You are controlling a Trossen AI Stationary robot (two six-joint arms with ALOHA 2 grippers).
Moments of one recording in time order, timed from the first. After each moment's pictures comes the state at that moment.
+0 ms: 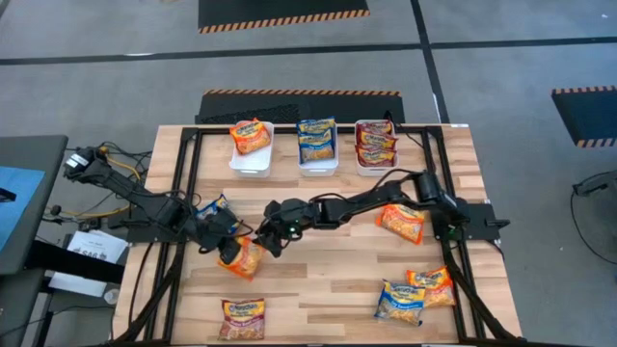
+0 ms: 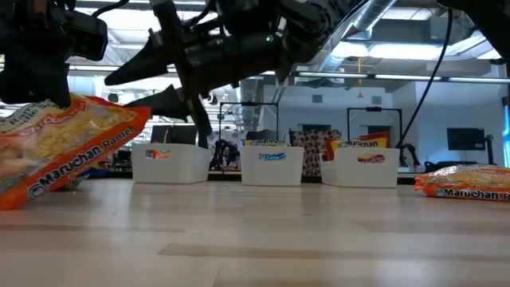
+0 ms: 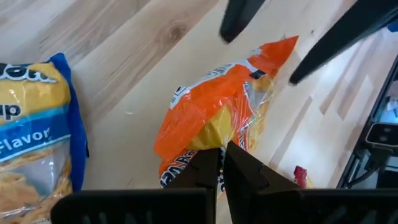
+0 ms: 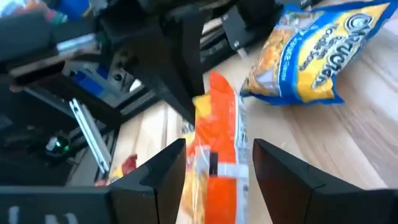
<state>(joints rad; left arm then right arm) -0.47 0.94 0.58 -0.52 -0.22 -1.24 0.08 2.22 1.53 0.35 -0.14 0.64</state>
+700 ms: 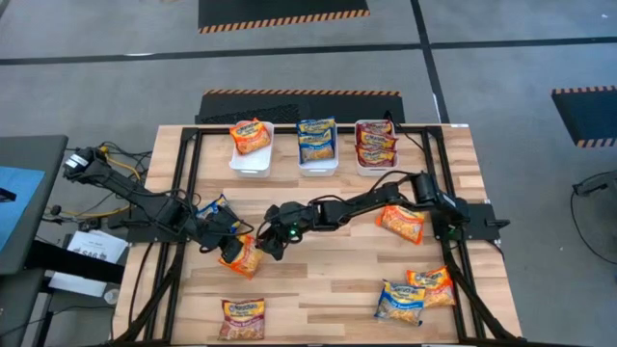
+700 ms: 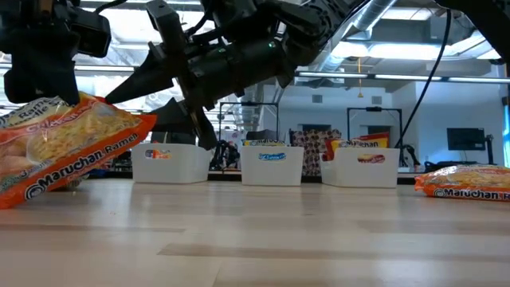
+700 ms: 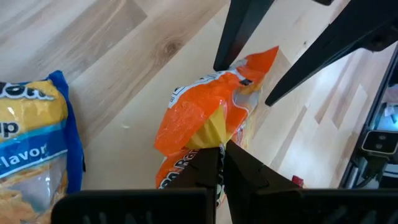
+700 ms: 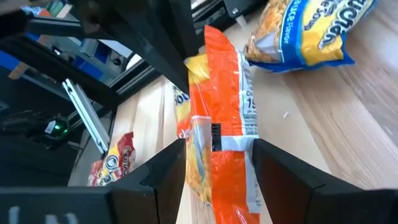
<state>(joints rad) -0.47 0.94 0.58 -0.50 -0.25 -1.21 0.08 2.24 1.53 0.30 -0.18 0.66</state>
